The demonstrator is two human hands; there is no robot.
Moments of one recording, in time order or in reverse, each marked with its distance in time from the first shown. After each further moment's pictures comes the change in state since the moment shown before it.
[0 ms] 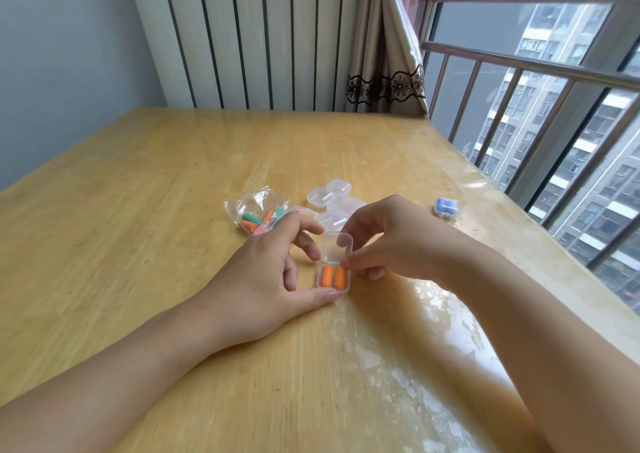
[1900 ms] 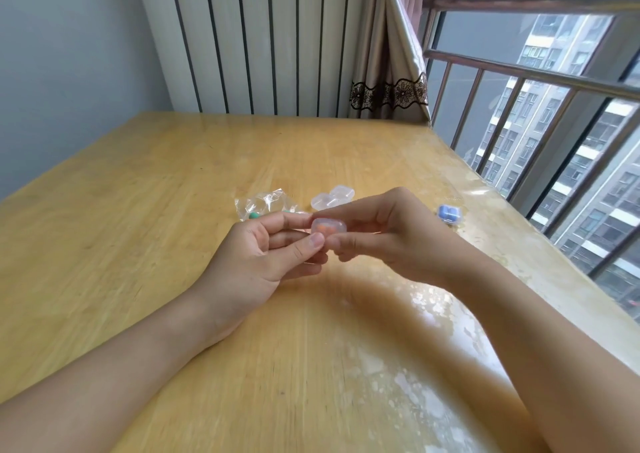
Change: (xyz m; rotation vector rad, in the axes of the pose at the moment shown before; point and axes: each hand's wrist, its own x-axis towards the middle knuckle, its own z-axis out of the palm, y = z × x) left_hand 0.003 0.011 -0.008 -0.817 0.112 -0.260; right_hand 0.005 0.003 0.001 0.159 -0.037 -0.538
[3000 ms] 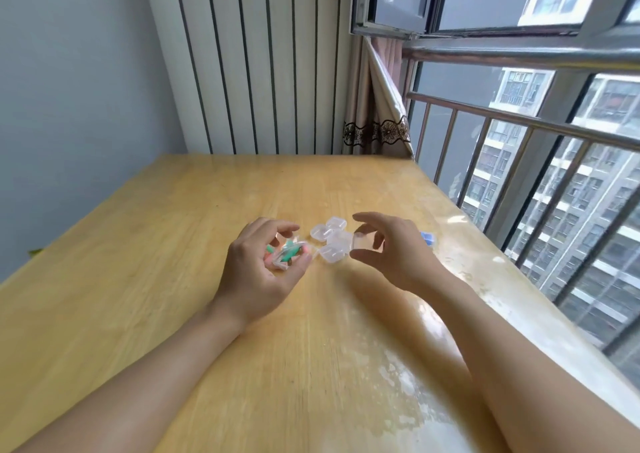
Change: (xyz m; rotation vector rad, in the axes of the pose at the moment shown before) left_hand 0.012 -0.001 -0.017 0.787 0.297 0.656; right_hand -0.002 0.025 -0.017 -0.538 0.334 0.149
